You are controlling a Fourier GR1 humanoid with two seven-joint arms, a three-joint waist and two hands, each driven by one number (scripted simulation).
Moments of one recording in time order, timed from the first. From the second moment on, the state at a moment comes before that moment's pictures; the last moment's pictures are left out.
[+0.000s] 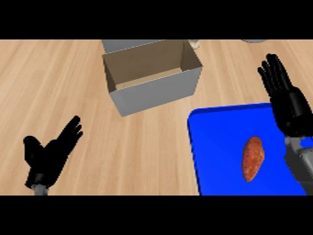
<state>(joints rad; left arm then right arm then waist) 0.04 0.32 -0.18 -1.45 0.27 0.07 0.16 -0.30 -0.47 0.21 -1.41 -0.41 -0.19 -0.20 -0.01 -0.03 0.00</state>
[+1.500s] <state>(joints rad) -0.01 0.37 -0.14 -1.52 -0.01 0.24 0.08 0.14 -0.87 0.25 -1.62 -0.03 -0.39 0.30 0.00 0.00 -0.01</state>
